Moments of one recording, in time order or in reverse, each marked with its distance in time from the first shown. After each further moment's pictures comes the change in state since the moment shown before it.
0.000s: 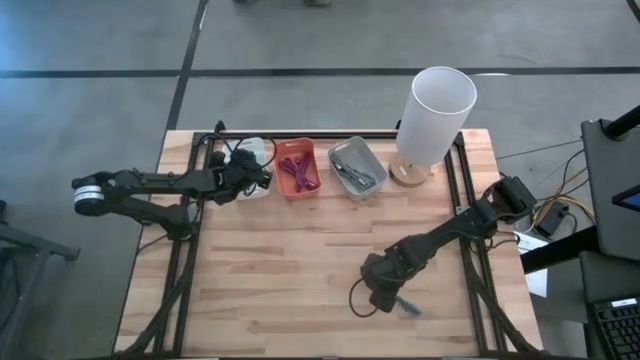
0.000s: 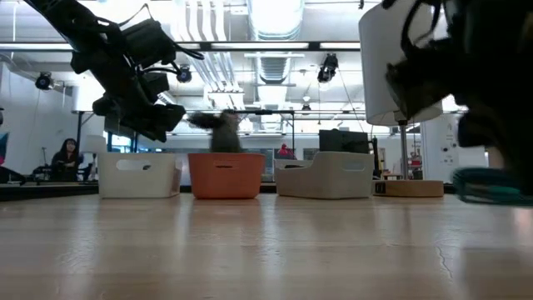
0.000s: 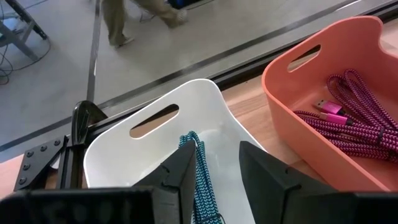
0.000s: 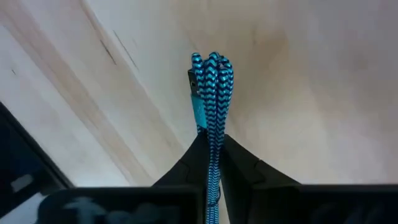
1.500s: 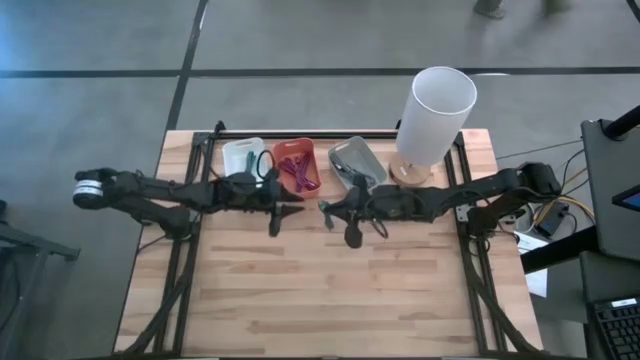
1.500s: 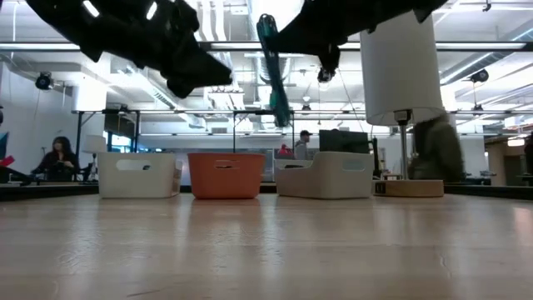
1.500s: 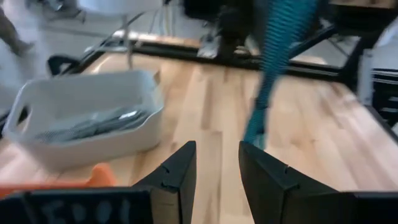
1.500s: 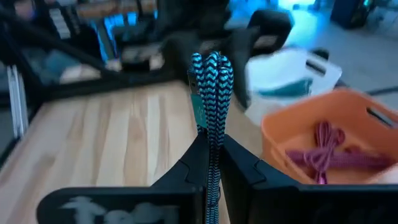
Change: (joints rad) left arm -0.221 -0.001 0.000 0.573 0.879 0.397; right arm -0.354 -0.273 -0.119 0.855 0.452 -0.848
